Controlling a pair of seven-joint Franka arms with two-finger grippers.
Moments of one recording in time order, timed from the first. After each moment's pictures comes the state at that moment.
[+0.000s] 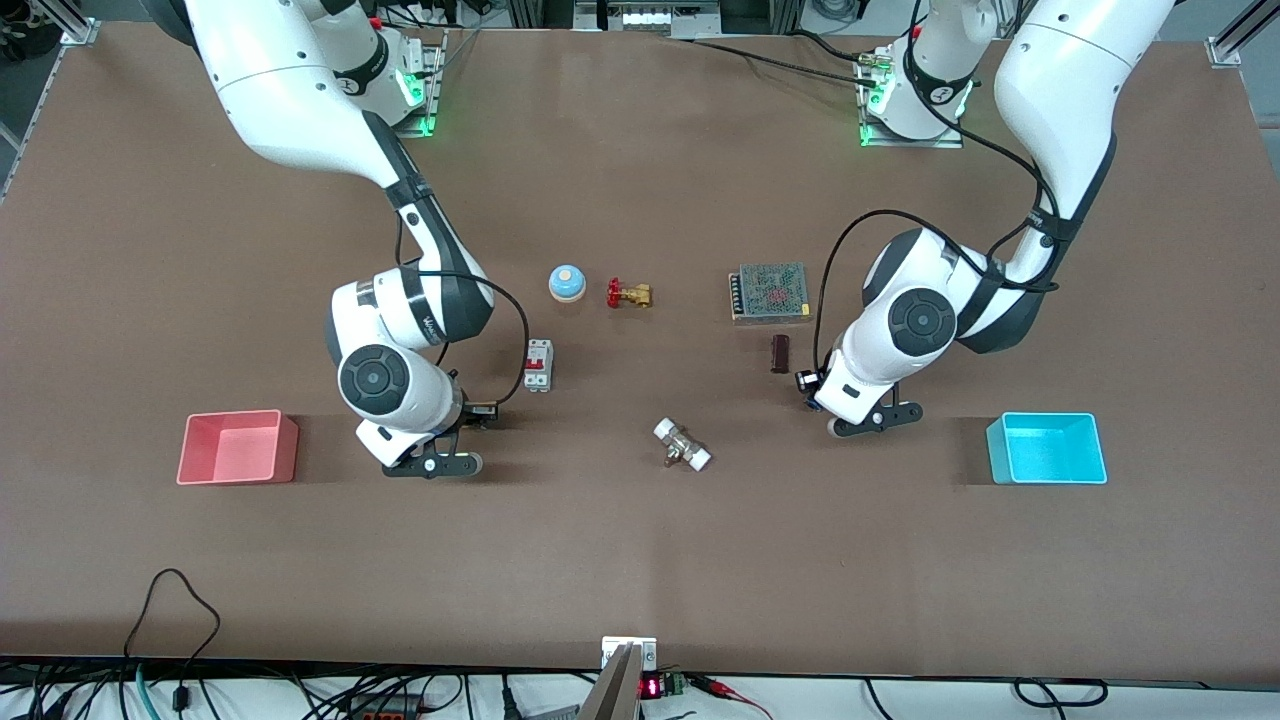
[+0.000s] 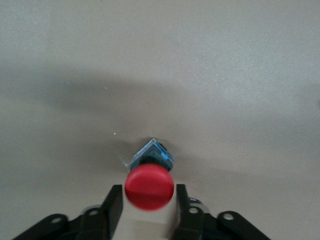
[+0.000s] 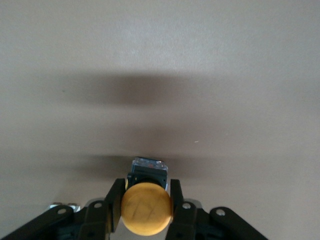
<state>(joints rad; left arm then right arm) 0.02 0.57 -0.41 -1.81 0.19 2.25 -0.71 0.40 0.77 -0.03 -1.41 0.03 2.08 0.32</state>
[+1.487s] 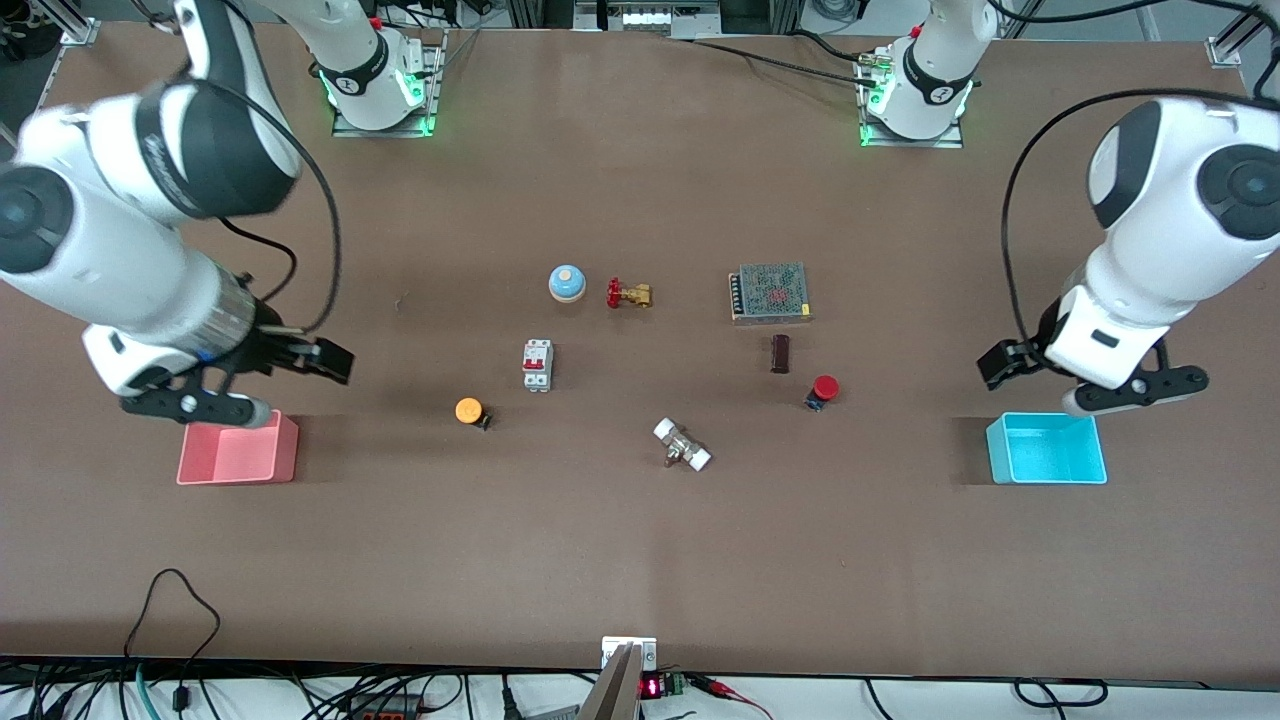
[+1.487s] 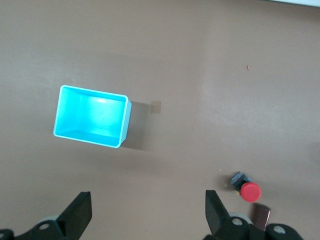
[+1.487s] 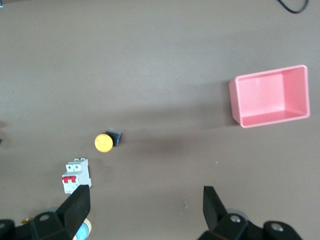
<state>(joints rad) 0.27 0.20 -0.41 -1.72 0.17 1.96 -0.36 0.26 0.35 -0.07 -1.38 0.03 1.72 0.32</state>
